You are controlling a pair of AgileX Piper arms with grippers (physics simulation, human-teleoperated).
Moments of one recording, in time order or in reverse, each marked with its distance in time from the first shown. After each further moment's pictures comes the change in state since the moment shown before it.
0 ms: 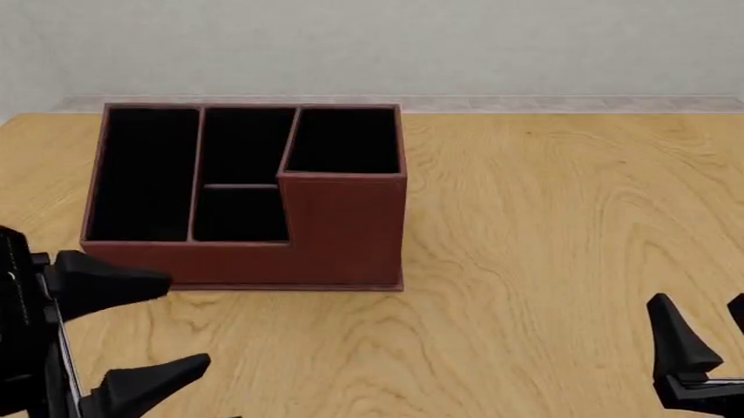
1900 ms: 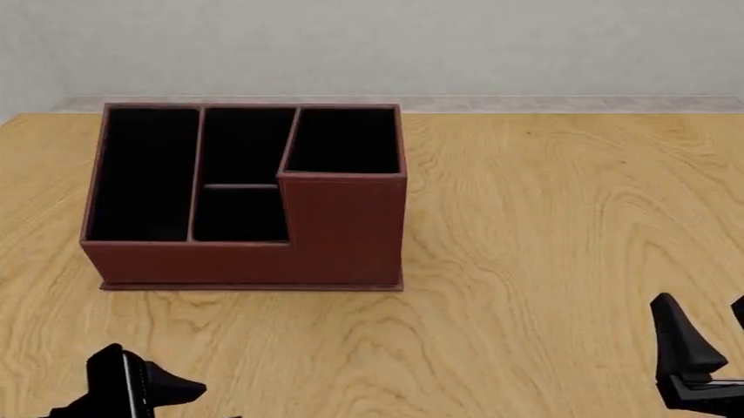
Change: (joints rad) left arm -0.062 0.037 0.361 -0.097 0.033; right arm -0.008 -0.017 -0.001 0.006 0.013
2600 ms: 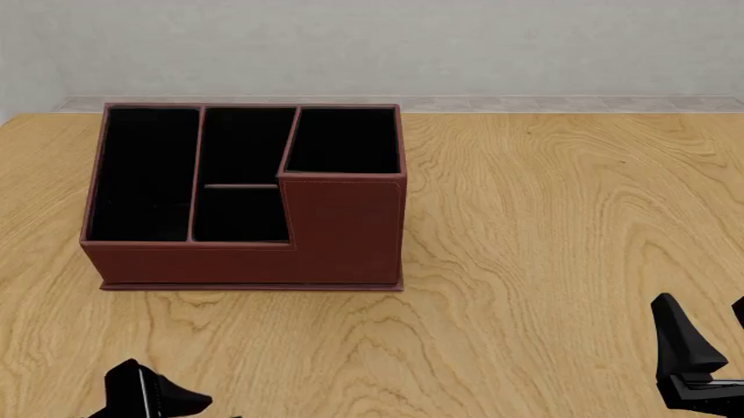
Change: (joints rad) left arm -0.003 0.035 0.084 -0.099 -0.012; right arm -0.003 -0.001 0.000 0.002 -0.001
